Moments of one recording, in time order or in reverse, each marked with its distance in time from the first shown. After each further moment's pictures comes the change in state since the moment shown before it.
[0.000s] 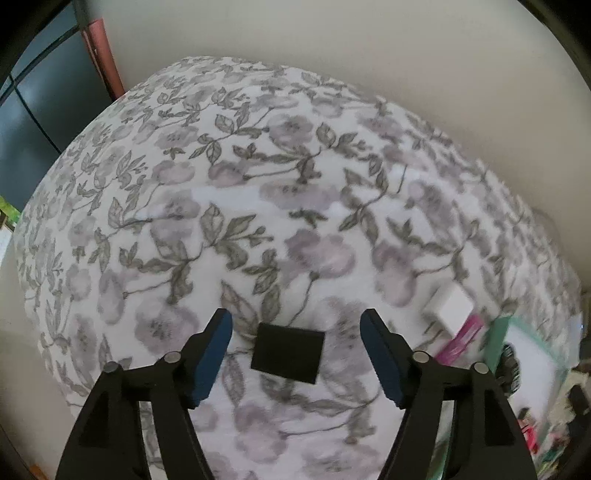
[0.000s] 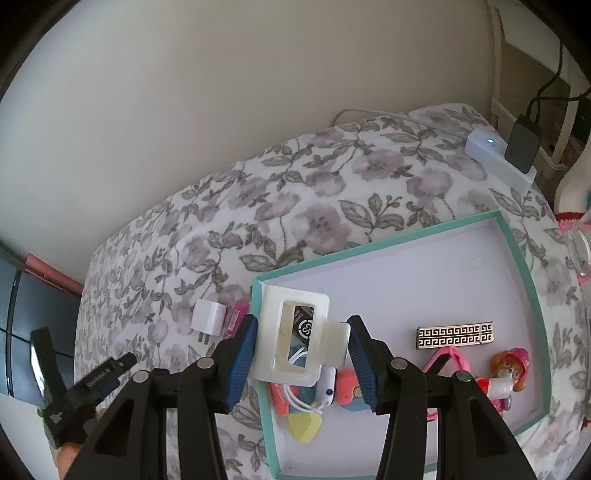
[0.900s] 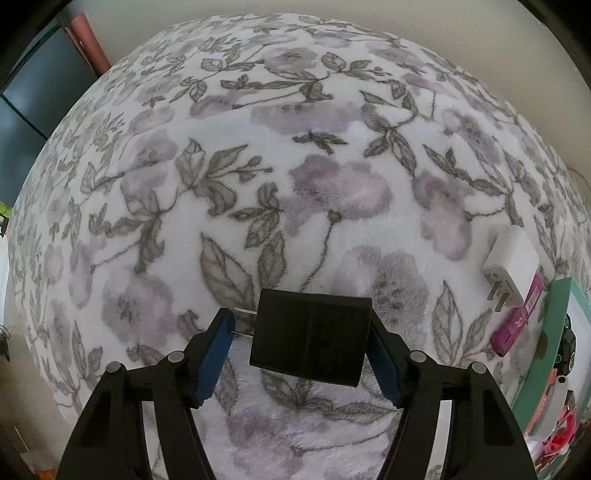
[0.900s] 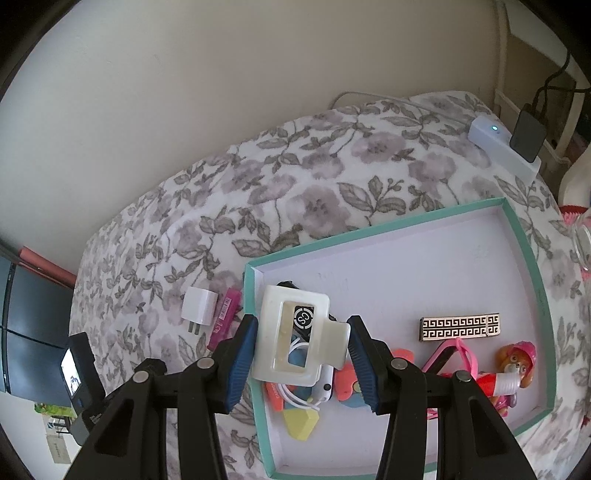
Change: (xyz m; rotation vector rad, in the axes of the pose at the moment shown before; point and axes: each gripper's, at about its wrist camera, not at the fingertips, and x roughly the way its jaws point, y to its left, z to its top) left arm 0.064 -0.004 -0.026 0.038 0.113 0.058; right arm 0.016 -0.001 -0.005 -0.002 0.049 -0.021
